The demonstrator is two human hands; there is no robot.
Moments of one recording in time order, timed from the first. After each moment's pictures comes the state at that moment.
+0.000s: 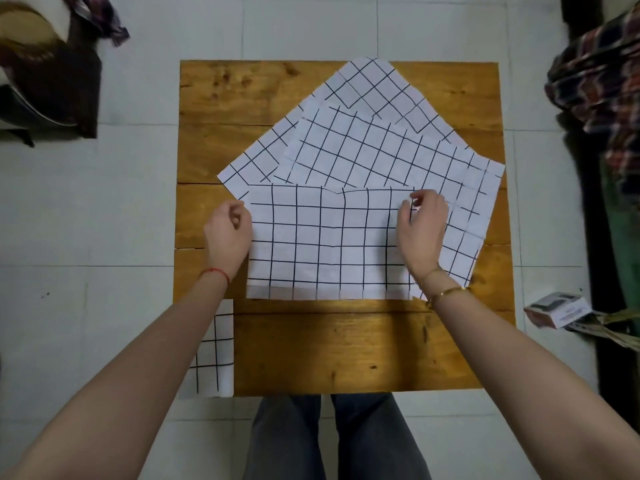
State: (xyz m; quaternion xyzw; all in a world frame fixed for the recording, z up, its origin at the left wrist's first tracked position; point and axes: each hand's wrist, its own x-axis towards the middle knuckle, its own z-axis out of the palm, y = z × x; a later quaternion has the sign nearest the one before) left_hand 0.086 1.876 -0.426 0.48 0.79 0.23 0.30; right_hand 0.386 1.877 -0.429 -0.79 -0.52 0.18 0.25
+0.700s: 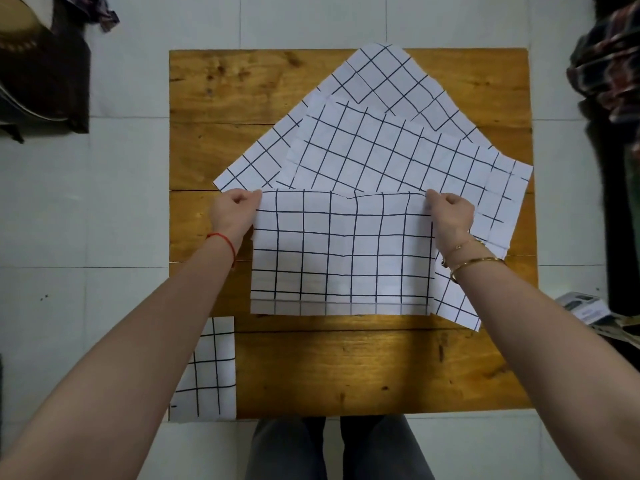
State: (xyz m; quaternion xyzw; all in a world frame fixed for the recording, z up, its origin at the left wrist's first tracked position) left_hand 0.087 1.947 -0.462 0.32 0.81 0.21 0.44; right_hand 0.413 1.942 -0.462 -0.86 -0.20 0.38 0.27
